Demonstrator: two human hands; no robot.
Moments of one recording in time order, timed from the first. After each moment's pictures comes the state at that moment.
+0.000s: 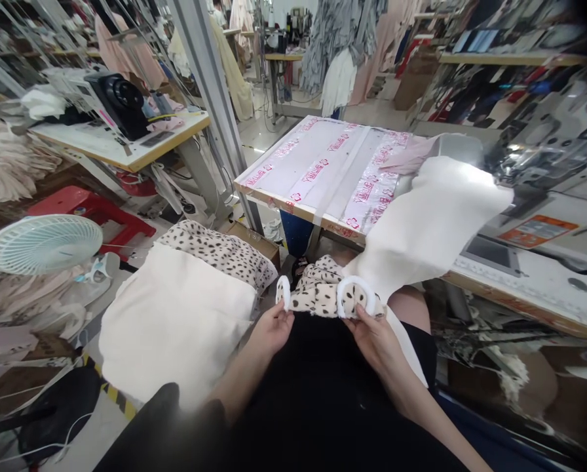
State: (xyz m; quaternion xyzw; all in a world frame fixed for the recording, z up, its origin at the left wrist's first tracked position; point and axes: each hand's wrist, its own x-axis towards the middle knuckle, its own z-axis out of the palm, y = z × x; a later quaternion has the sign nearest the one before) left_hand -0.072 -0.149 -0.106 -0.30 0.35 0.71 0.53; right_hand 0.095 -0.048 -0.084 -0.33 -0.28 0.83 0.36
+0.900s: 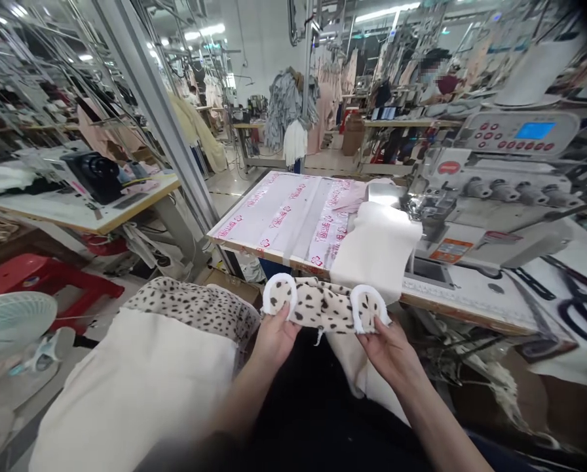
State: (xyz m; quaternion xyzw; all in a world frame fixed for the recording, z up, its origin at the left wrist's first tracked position) left_hand -0.058 -0.075 -0.025 0.01 0.29 0.80 0.53; right_hand 0.127 0.010 -0.061 -0.25 -0.19 0.84 0.45
